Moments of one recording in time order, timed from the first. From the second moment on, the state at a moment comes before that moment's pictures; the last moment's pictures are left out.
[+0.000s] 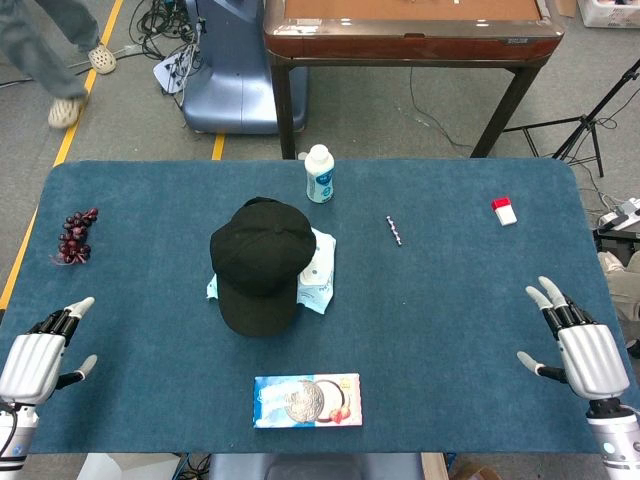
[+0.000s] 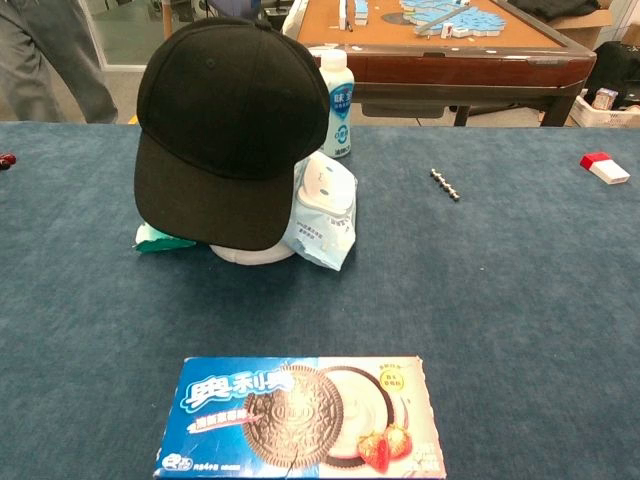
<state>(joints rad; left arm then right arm) -0.14 -1.18 -0.03 -1.52 1.53 1.46 0.07 0.09 -1.16 0.03 -1.52 -1.61 1.54 0.01</state>
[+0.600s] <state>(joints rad) -0.14 -1.20 -0.03 -1.48 1.59 1.50 0.04 0.09 -1.16 0.04 -1.53 -1.59 1.52 -0.02</state>
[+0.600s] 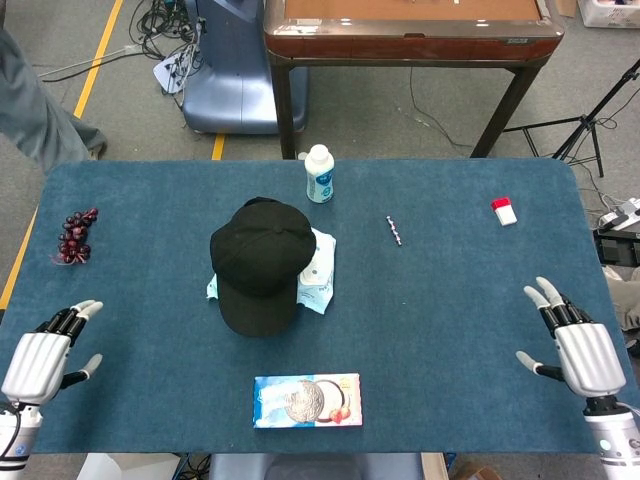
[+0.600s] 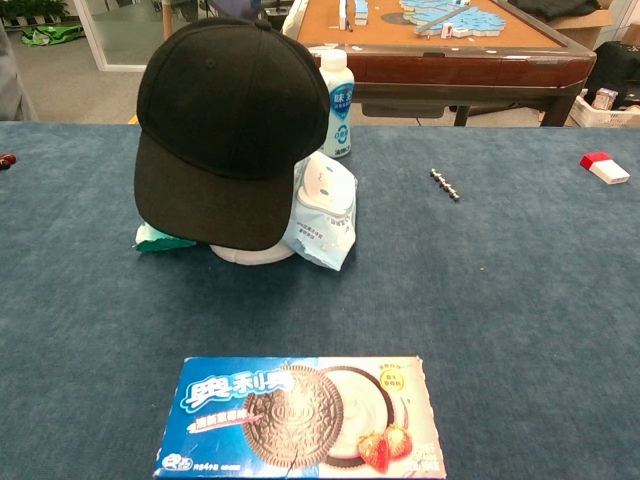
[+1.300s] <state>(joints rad) -0.25 -1.37 -0.02 -1.30 1.88 1.63 0.03 0.08 -1.15 0.04 -1.53 -1.59 1.55 0.03</state>
